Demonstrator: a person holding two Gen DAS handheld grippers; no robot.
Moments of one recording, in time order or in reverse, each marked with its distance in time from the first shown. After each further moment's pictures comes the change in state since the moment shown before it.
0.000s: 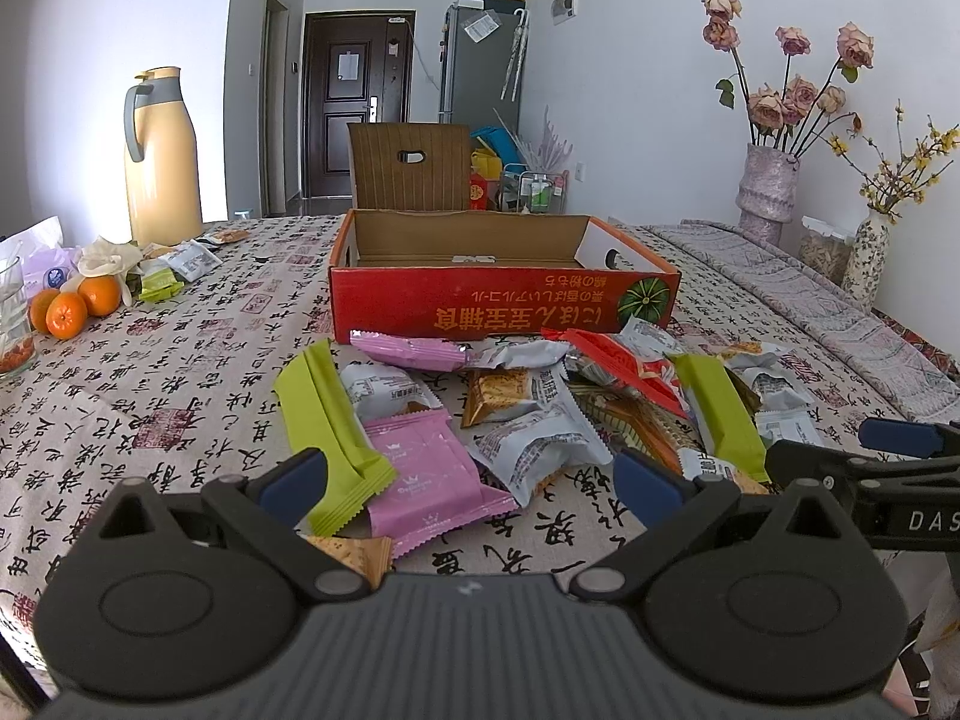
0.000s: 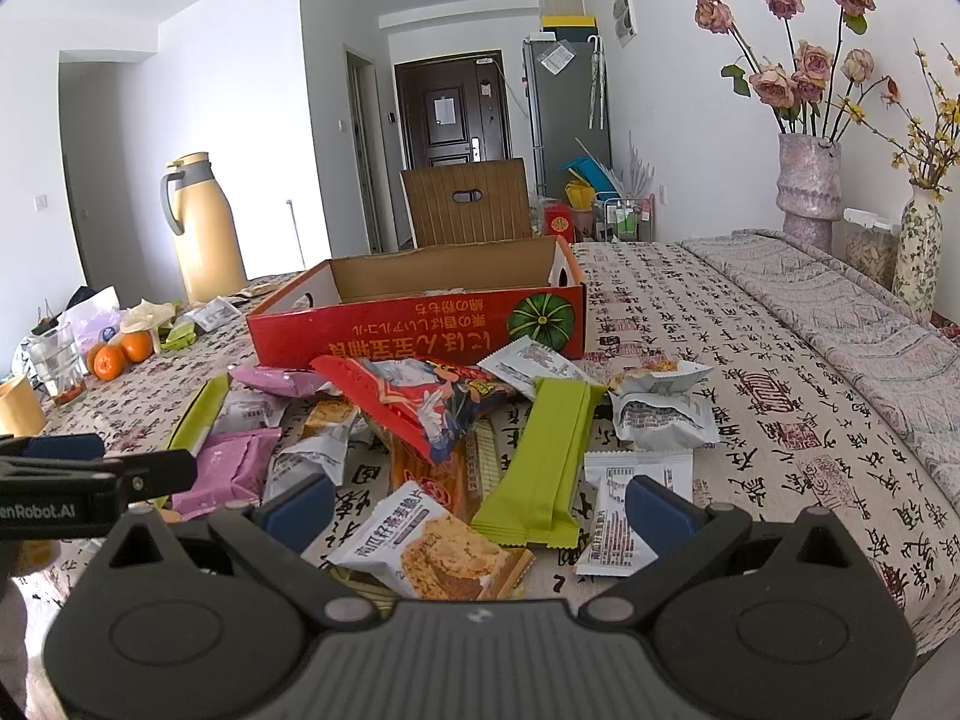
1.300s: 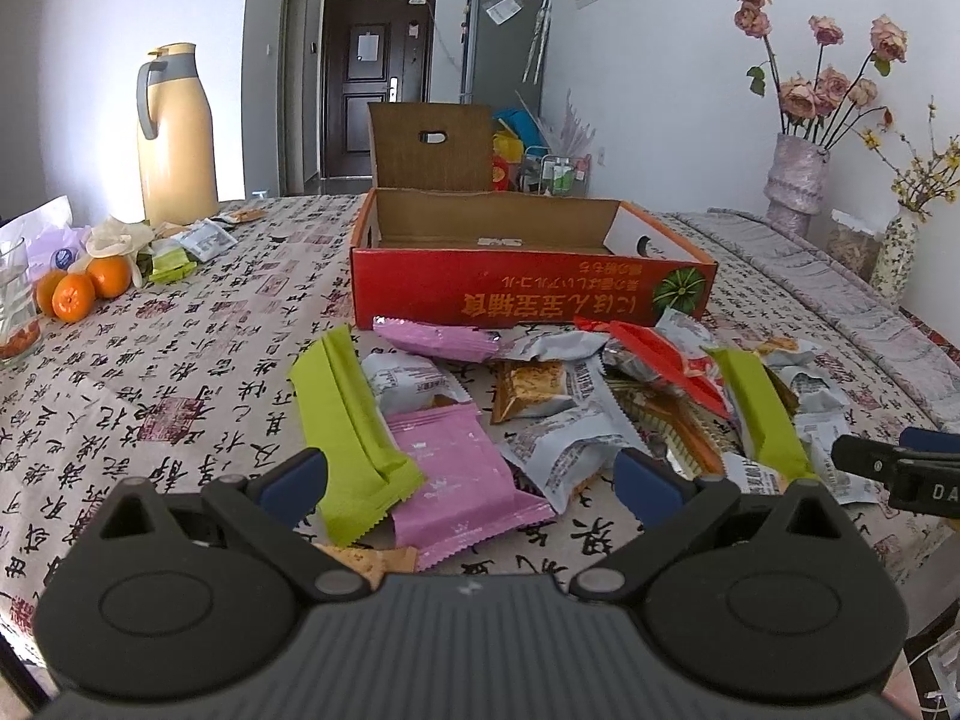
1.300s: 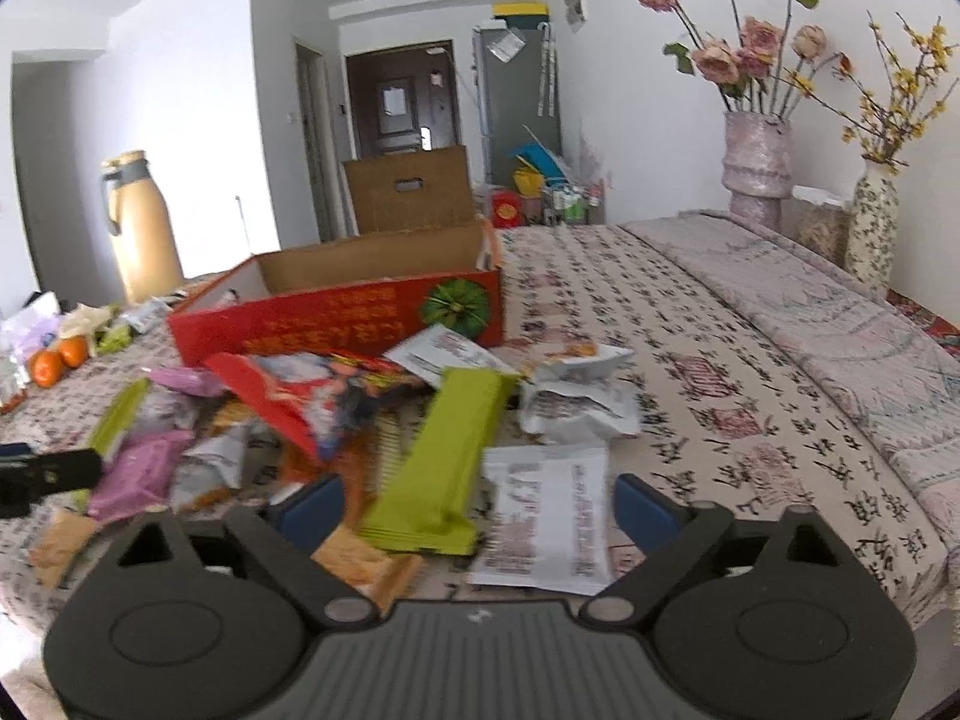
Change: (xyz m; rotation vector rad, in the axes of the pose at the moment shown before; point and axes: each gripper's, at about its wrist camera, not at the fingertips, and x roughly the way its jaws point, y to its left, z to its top) left arm 0.023 0.010 0.004 -0.025 0.045 0.034; right arm 0.022 -0.041 -0.001 0.038 0.045 -0.122
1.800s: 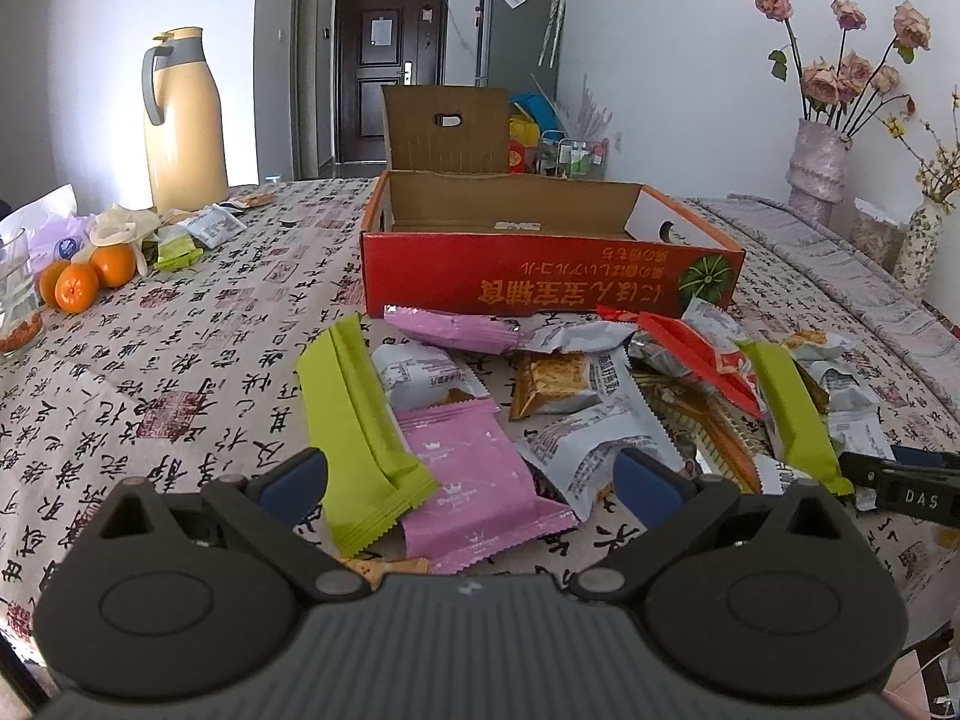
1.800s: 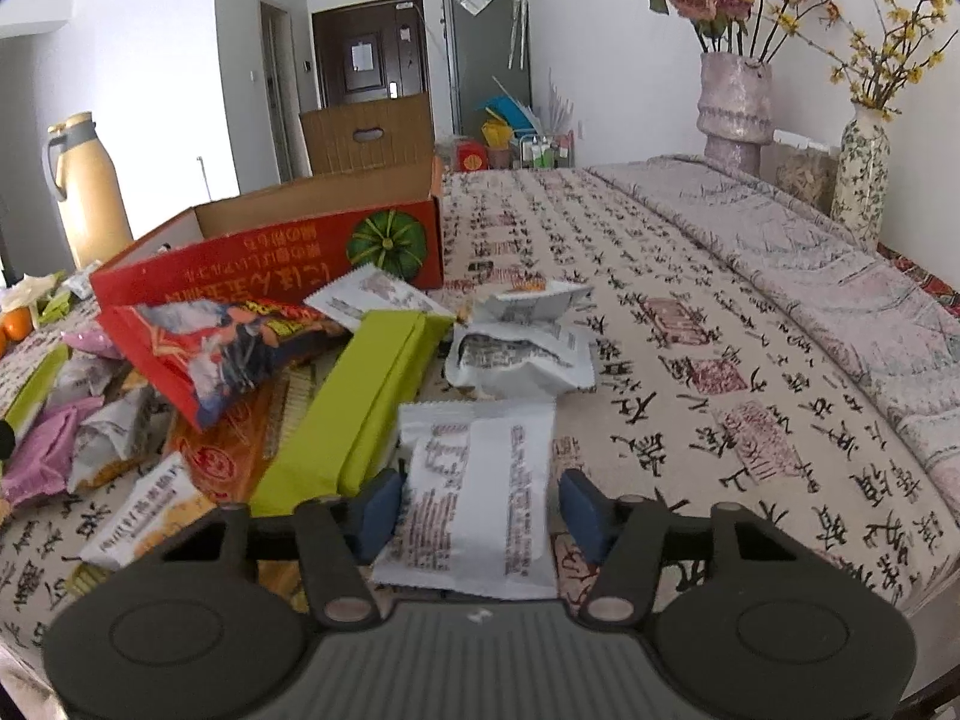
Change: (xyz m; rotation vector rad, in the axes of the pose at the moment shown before) left arm 0.018 0.002 0.004 -0.004 0.035 0.032; right arm 0.041 -0.015 -0.007 -0.006 0.077 -0.050
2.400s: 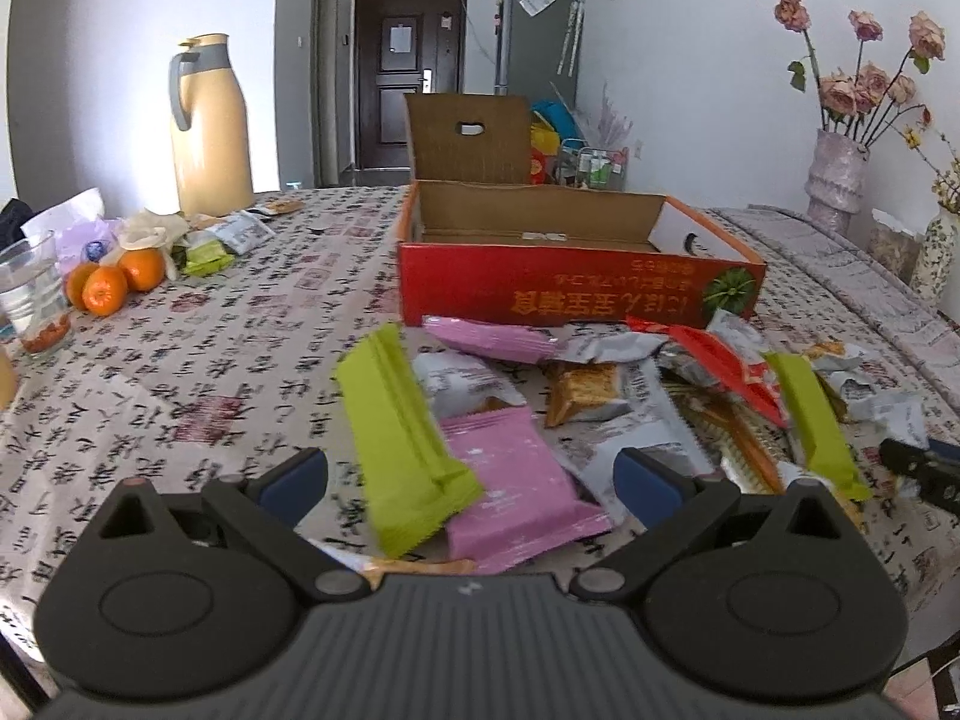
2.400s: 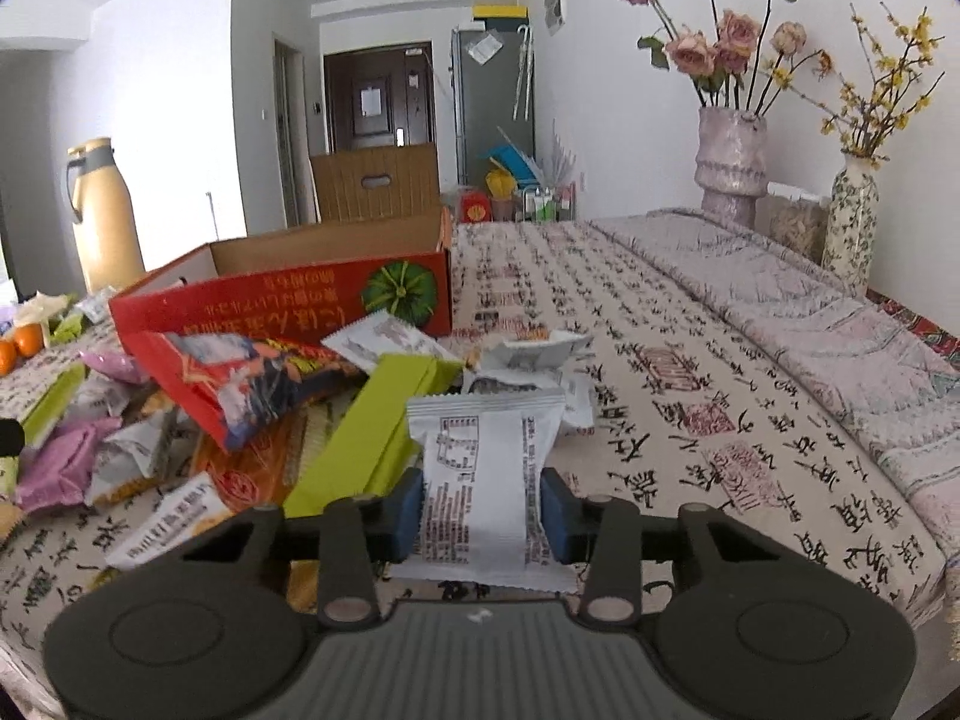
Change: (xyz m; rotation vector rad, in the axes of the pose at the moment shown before) left arm -0.009 0.015 0.001 -0.011 -0.013 0.047; right arm -0.025 0.003 -0.001 -0.001 -0.114 0.006
